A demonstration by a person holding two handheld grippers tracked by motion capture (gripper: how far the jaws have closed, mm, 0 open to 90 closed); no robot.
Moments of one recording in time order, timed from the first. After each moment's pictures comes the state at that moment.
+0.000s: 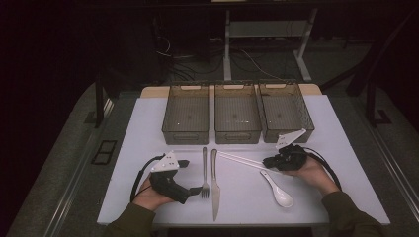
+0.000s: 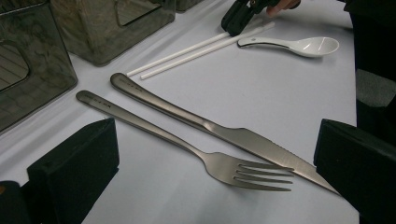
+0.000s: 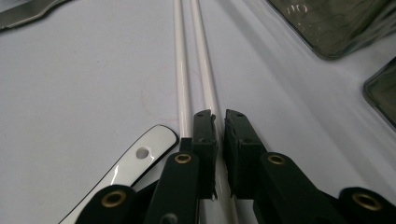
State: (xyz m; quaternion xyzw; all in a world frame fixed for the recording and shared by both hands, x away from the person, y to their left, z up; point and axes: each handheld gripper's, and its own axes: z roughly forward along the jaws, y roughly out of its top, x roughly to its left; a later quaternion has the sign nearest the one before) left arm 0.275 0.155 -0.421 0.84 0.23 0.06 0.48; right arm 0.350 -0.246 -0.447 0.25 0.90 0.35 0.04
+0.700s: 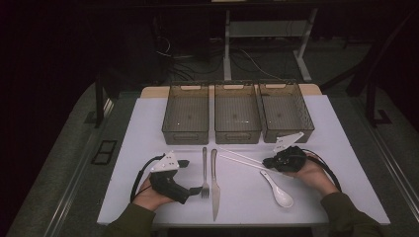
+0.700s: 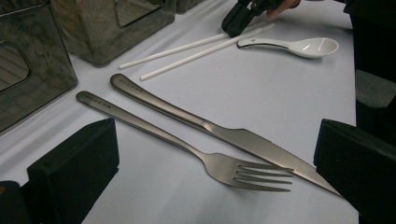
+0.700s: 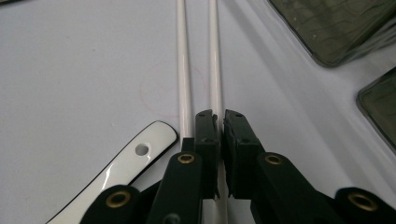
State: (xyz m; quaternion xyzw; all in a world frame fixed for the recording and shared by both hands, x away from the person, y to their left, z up) left arm 0.275 0.155 -0.420 0.84 0.23 0.06 0.49; right arm 0.344 -0.241 -0.445 0.22 0.91 0.33 0.07
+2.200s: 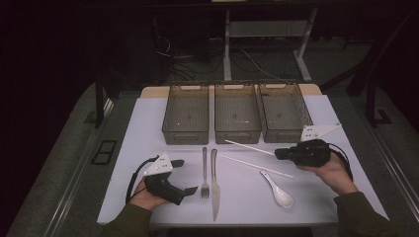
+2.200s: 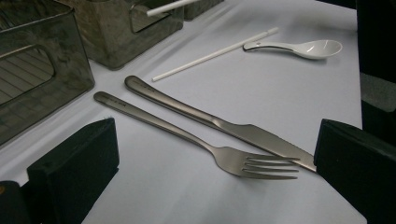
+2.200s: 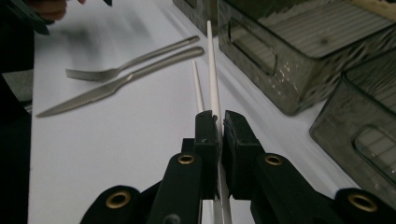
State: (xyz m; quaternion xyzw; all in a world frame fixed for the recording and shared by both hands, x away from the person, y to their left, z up) left arm 0.270 0.170 -0.422 0.83 0.23 0.08 0.50; right arm 0.322 -0.282 -0.385 0.25 0.85 0.45 0.06
